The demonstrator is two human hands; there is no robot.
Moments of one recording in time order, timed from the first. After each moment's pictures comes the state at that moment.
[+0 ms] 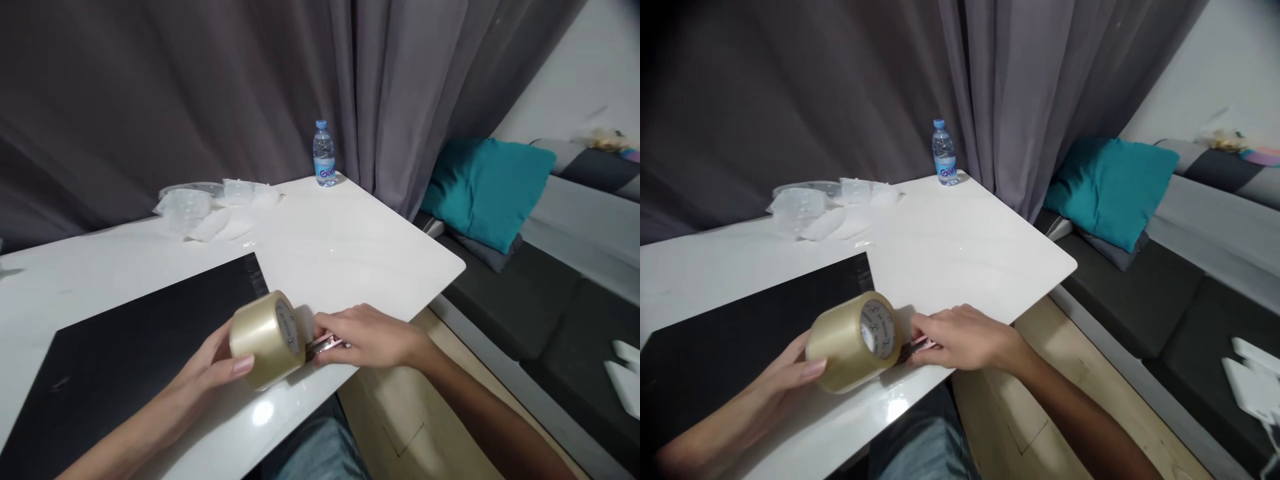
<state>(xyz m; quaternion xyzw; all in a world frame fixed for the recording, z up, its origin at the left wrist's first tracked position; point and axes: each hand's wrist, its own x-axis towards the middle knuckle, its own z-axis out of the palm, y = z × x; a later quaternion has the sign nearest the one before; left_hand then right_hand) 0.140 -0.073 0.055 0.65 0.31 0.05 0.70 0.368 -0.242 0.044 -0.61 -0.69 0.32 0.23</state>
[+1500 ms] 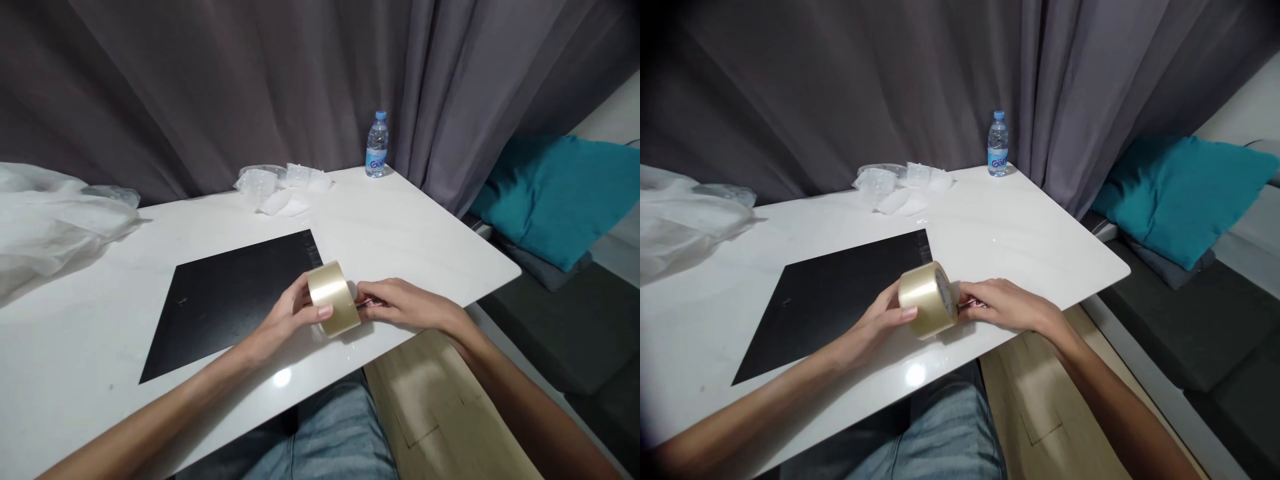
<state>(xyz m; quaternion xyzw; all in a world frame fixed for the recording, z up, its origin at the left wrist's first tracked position) 0.144 -0.092 0.046 0.64 0.25 0.12 0.72 0.367 -0.233 0.046 -0.56 -0.69 0.37 0.29</state>
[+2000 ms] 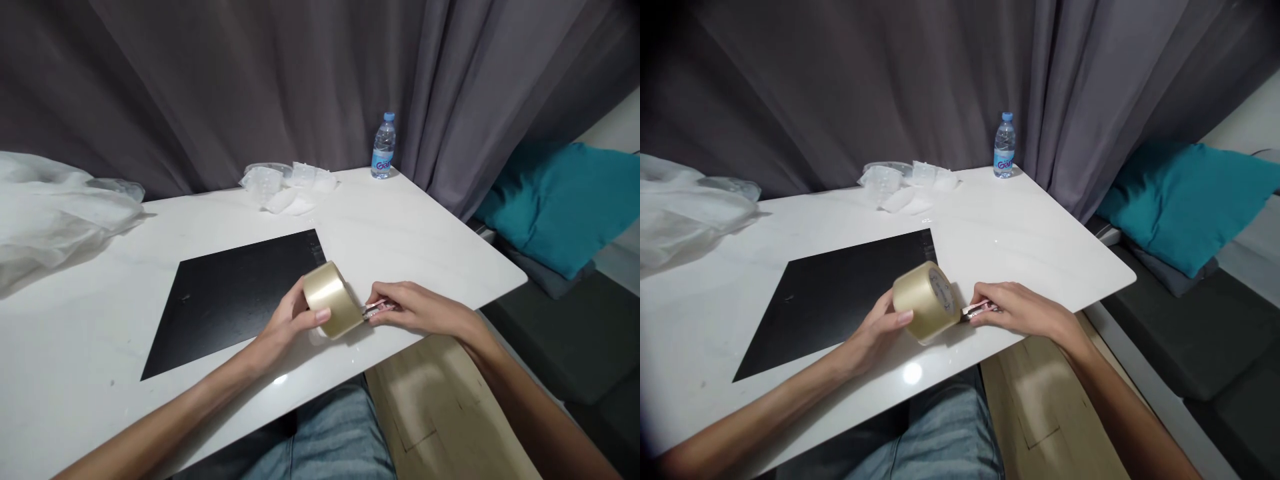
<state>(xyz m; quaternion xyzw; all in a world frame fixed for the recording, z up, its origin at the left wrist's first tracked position) 0.134 -0.098 0.032 0.58 0.24 0.17 0.76 0.372 -0.243 0.042 -0.60 -0.65 0.38 0.27</state>
